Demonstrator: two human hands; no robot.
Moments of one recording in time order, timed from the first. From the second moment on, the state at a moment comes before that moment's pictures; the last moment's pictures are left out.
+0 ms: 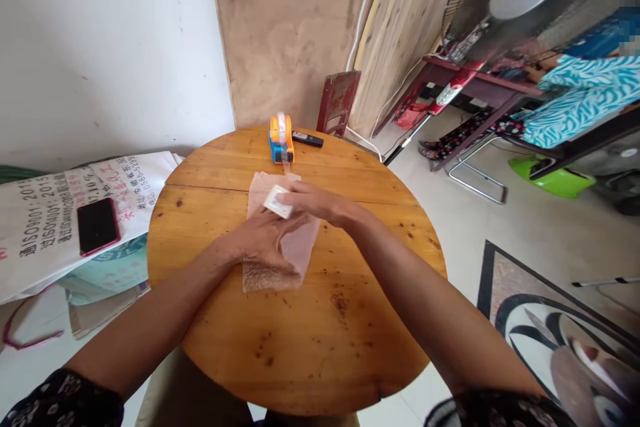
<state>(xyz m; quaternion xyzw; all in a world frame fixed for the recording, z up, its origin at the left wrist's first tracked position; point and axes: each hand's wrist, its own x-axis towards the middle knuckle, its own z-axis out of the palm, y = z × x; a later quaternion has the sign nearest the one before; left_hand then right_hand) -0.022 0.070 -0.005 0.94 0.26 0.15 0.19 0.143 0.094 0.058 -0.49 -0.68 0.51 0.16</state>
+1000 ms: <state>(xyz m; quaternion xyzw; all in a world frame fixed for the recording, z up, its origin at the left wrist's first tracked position) -0.042 0.091 -0.007 0.92 0.34 0.08 0.19 0.205 0.050 -0.003 -0.45 -0.83 0.25 0.20</state>
